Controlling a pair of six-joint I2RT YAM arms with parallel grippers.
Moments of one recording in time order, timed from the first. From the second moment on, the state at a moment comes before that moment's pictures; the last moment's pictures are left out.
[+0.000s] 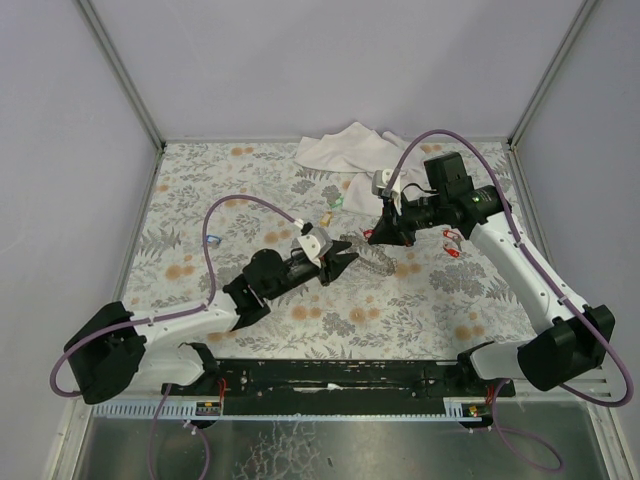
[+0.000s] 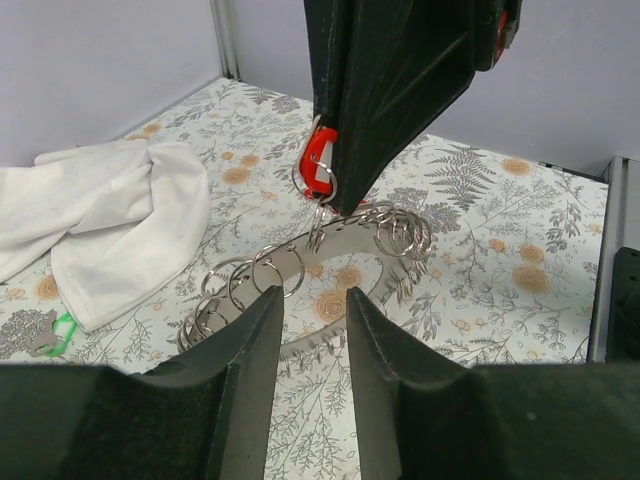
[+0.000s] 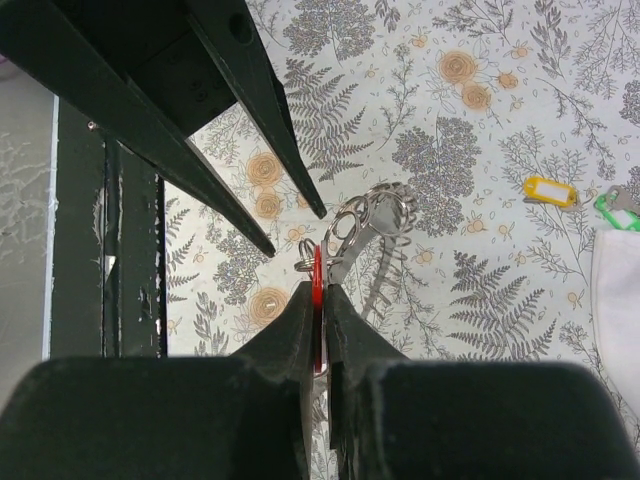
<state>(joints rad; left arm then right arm) -0.92 1.22 0.54 0.75 0.10 -0.02 0.38 1.35 1.32 -0.86 -0.92 -0.67</state>
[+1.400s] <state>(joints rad) -0.92 1.27 0.68 0.61 0.17 0.24 0.38 1.35 1.31 -0.86 -0.91 -0.69</state>
